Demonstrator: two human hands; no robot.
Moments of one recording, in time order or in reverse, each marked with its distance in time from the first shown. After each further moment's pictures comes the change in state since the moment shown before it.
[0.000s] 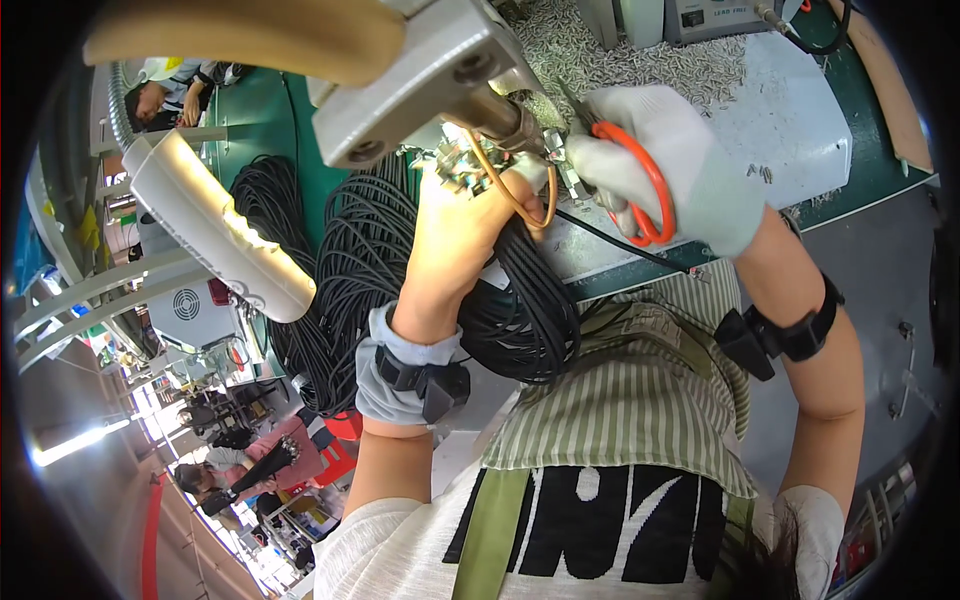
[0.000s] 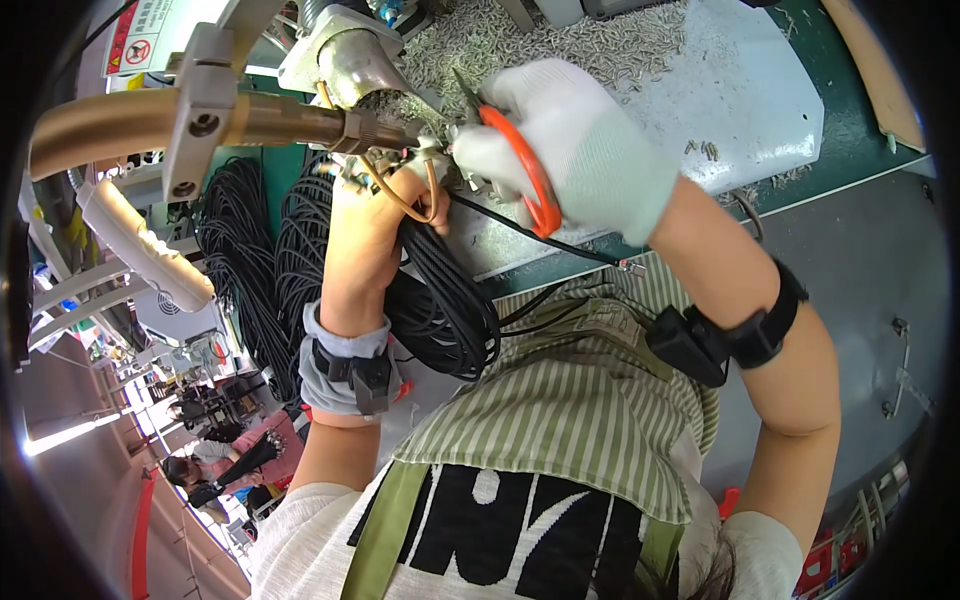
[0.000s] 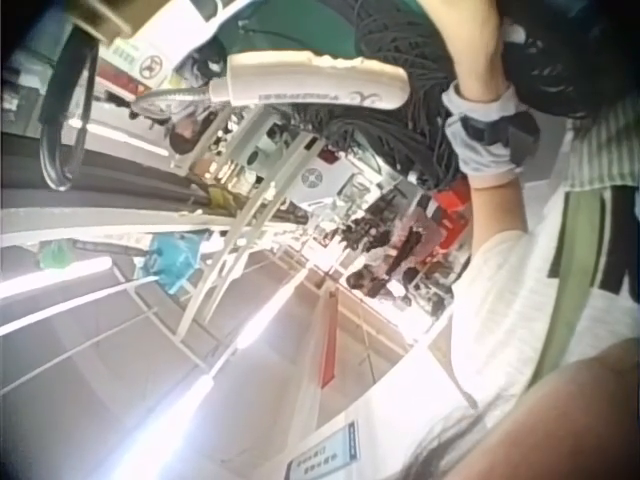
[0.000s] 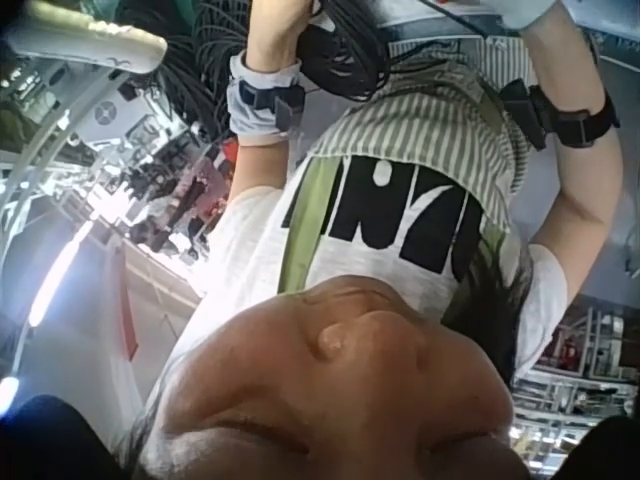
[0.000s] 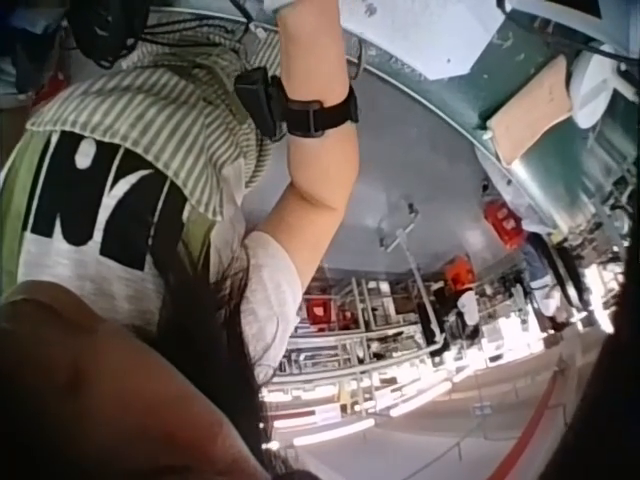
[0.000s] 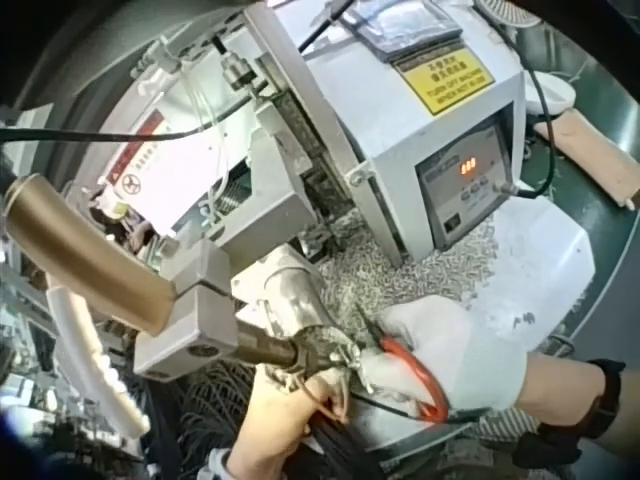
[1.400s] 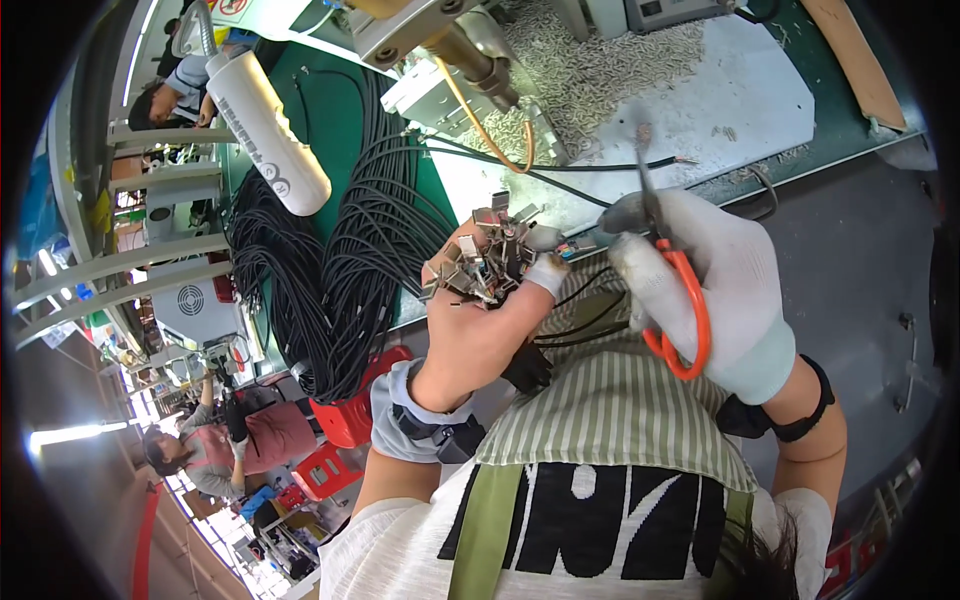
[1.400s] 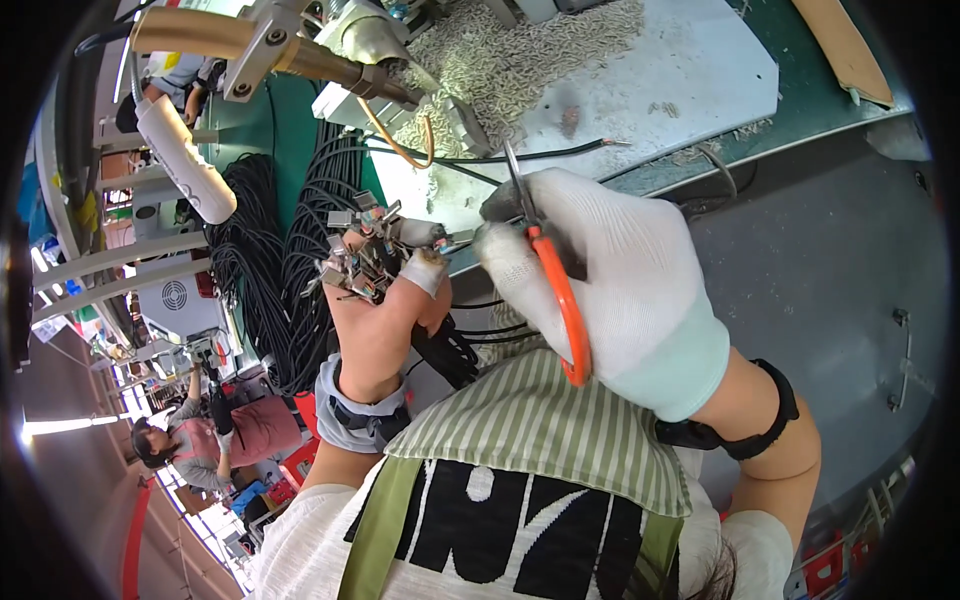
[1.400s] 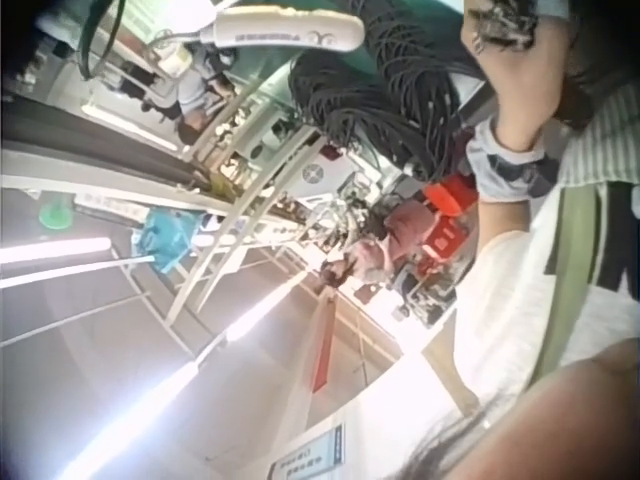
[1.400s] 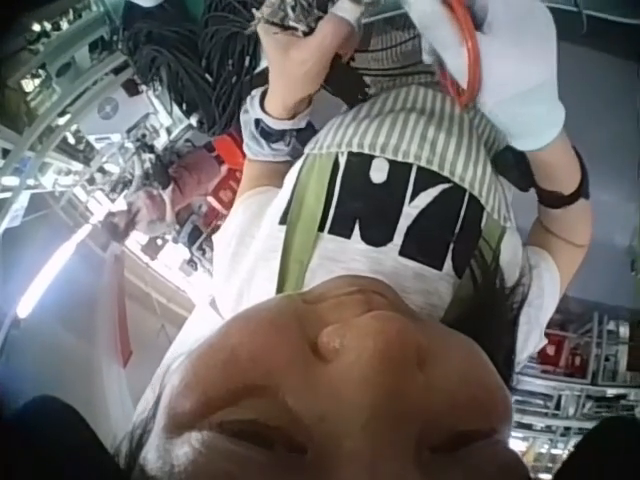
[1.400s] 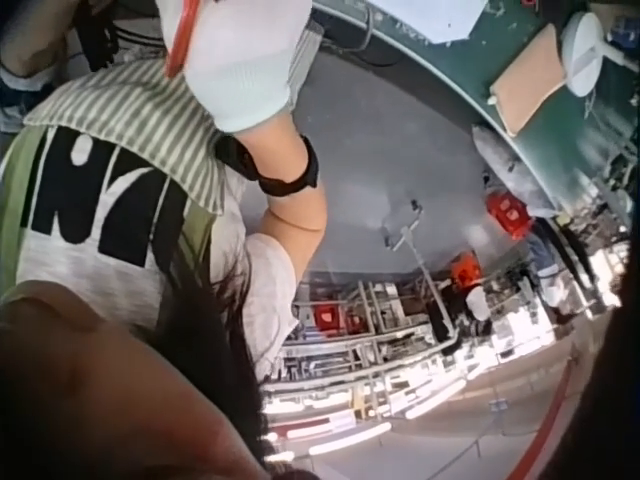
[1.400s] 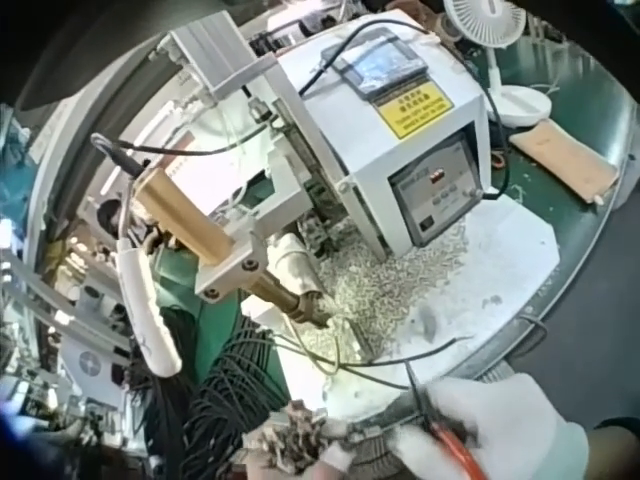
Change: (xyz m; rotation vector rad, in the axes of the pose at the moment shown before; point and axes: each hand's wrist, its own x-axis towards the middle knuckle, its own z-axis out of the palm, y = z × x) left_hand -0.102 0.003 0.039 0.017 0.029 0.215; right_hand -0.115 -0.024 0.046 -0.013 0.377 -0.182
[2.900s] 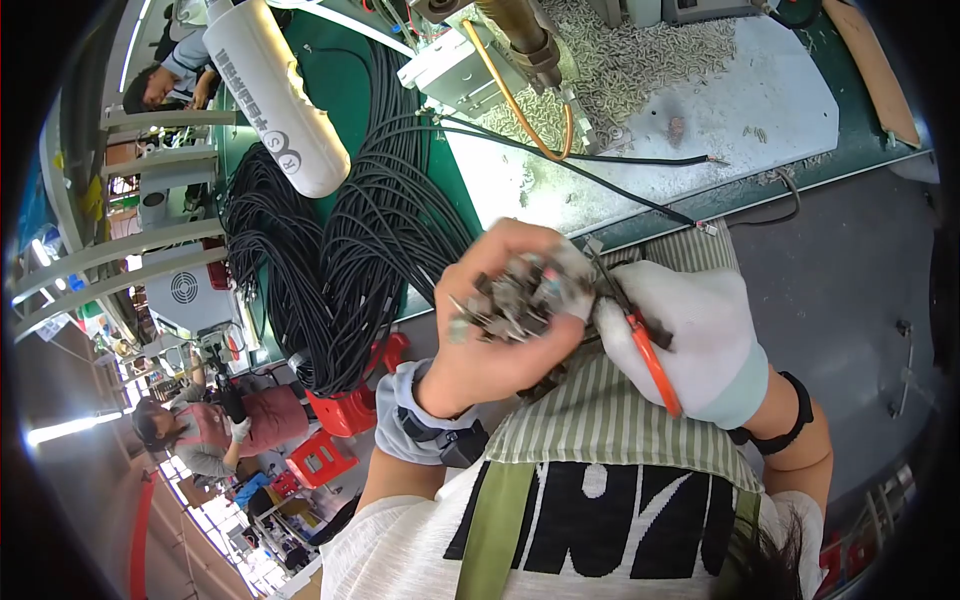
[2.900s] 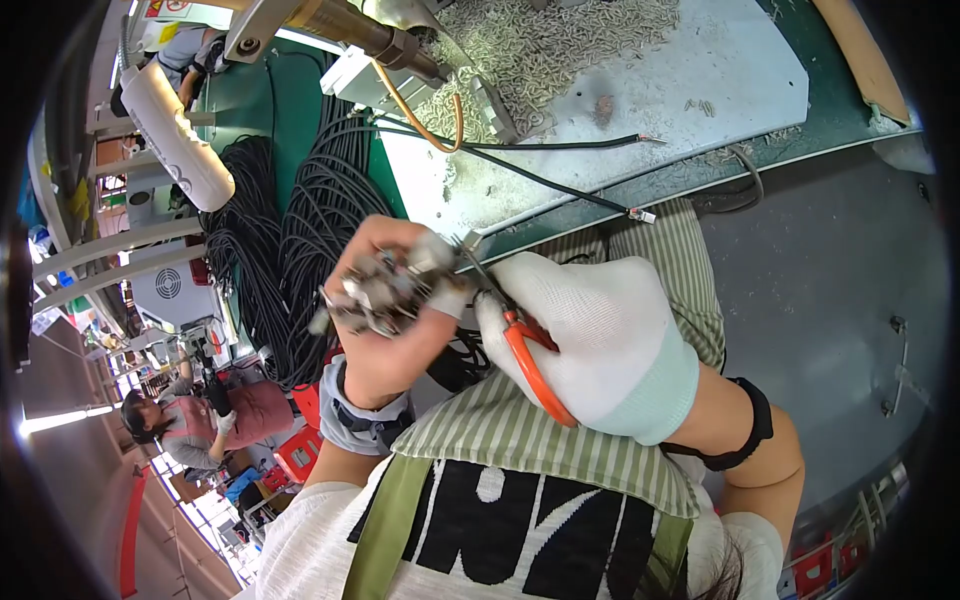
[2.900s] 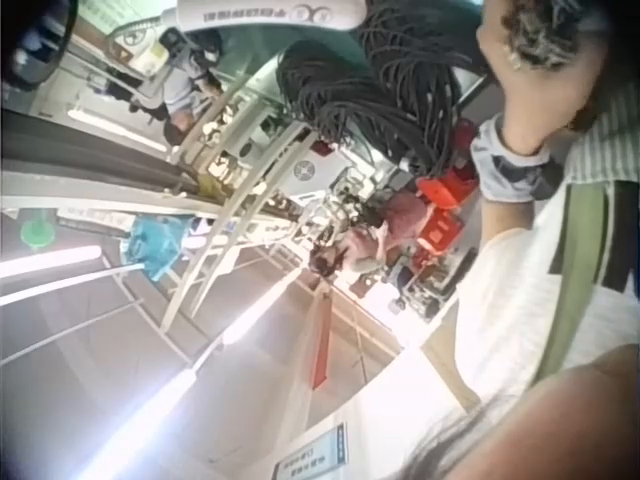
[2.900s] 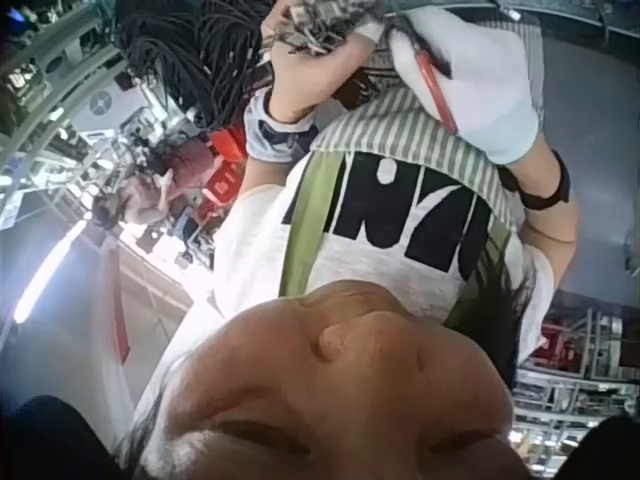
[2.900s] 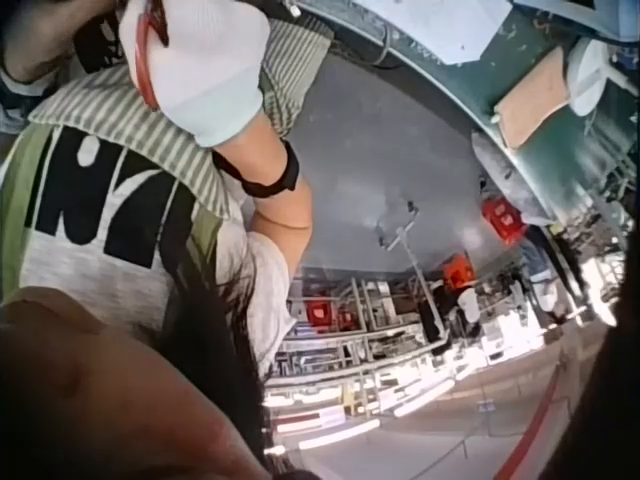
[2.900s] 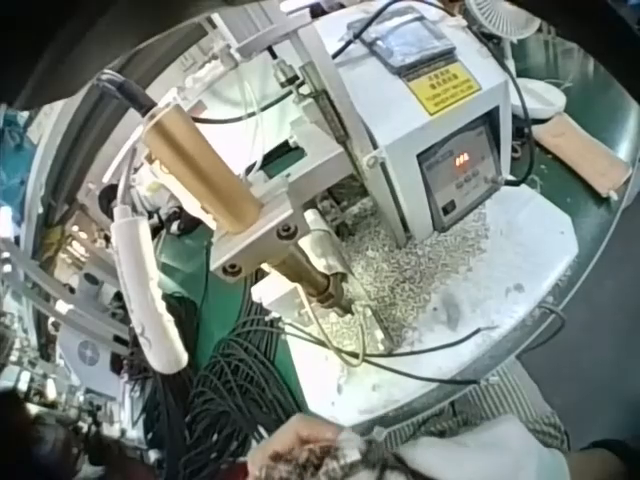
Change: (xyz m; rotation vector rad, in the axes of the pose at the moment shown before) left_hand -0.004 0.002 -0.007 0.186 0.018 0.190; right_hand -0.012 0.006 0.032 -0.323 -0.120 -0.199
